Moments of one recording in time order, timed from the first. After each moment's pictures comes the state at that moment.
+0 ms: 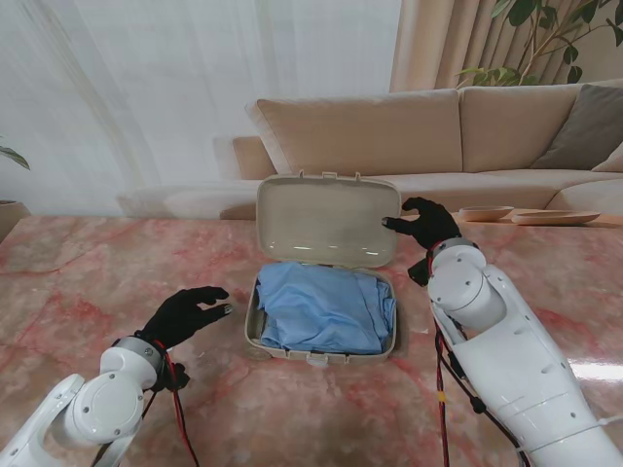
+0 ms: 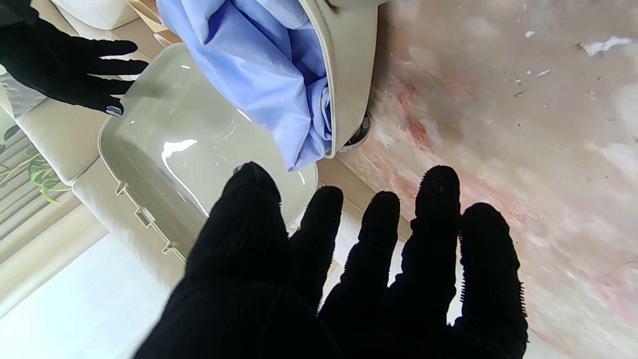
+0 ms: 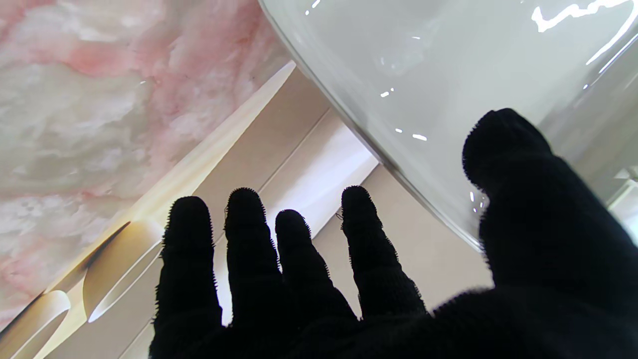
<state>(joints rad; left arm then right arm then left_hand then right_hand) 1.81 -1.11 -1.37 -1.84 0.42 0.13 -0.06 -1.28 -1.18 1.22 -1.46 -0.34 0.38 -0.10 1.08 -0.09 0.01 -0.06 0.59 0.22 0.24 0.35 0.56 0.30 0.36 0.47 0.56 0.35 0.55 0.82 0.14 0.35 1.13 0.96 0.57 -0.51 0.55 -0.04 0.49 0.19 0.25 0.69 0.36 0.35 0.29 0.52 0.48 0.31 0.24 0.49 0.14 0.36 0.83 0.59</state>
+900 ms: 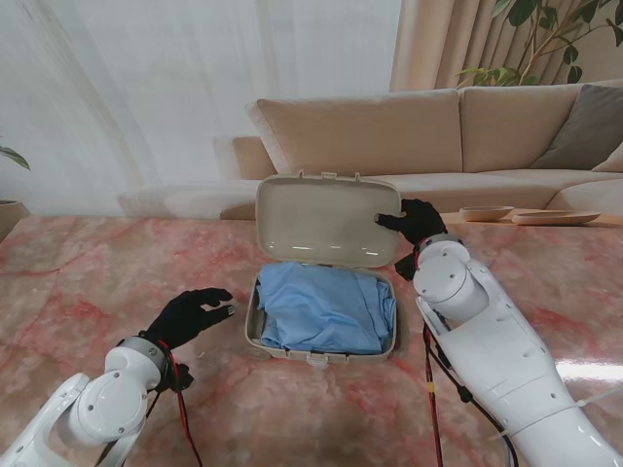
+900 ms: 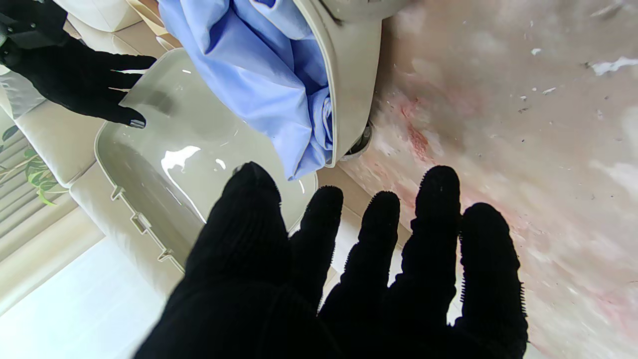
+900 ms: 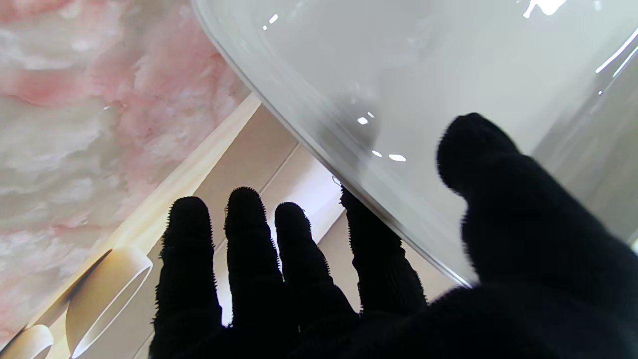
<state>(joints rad) 1.80 -1.11 -1.35 -1.83 0.40 0.14 -0.06 -1.21 -1.21 1.16 -1.36 -0.28 0.36 -0.16 1.08 -0.09 0.01 -0.06 0.59 0.22 0.24 0.35 0.56 0.30 0.36 0.47 0.56 0.35 0.55 0.82 0.14 0.35 1.13 0.96 0.63 -0.50 0.63 -0.04 0.70 0.15 0.51 0.80 0.41 0.35 0.33 0.51 0.48 0.31 0.26 0.49 0.15 0.36 0.81 0.62</state>
